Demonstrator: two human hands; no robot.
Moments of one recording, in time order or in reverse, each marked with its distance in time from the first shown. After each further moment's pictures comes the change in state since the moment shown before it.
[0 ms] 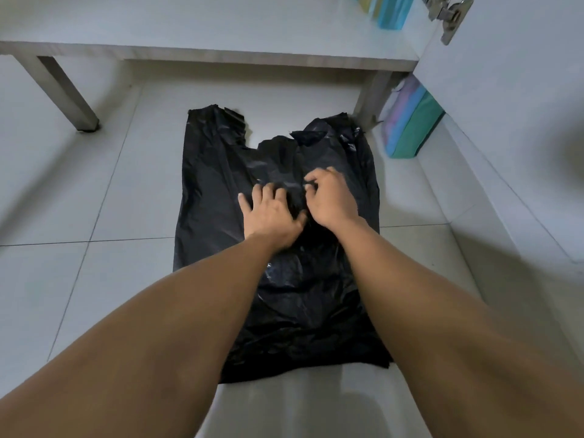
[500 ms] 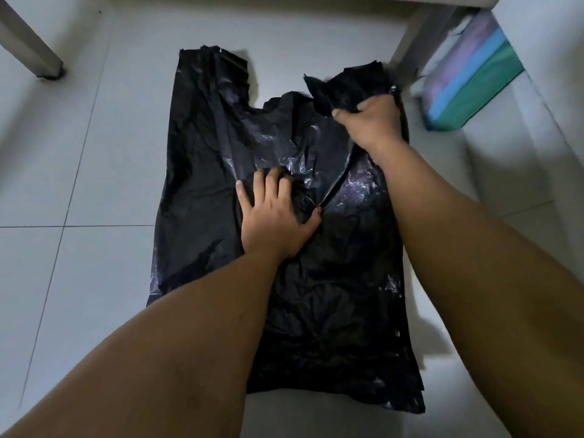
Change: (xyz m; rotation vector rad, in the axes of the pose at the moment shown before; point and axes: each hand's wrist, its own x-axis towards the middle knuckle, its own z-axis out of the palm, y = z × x) left_hand 0.004 -0.007 0.038 0.072 0.115 -0.035; right_hand 0.116 0.018 -0.020 0.275 -0.042 0.359
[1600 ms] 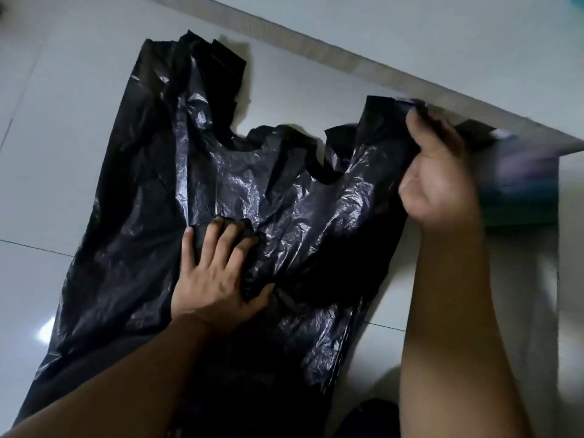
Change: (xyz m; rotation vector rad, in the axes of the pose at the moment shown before) left_hand 0.016 0.003 -0.006 0.046 -0.233 -0.079; right_hand 0.118 -0.006 -0.042 0.980 -0.370 0.206
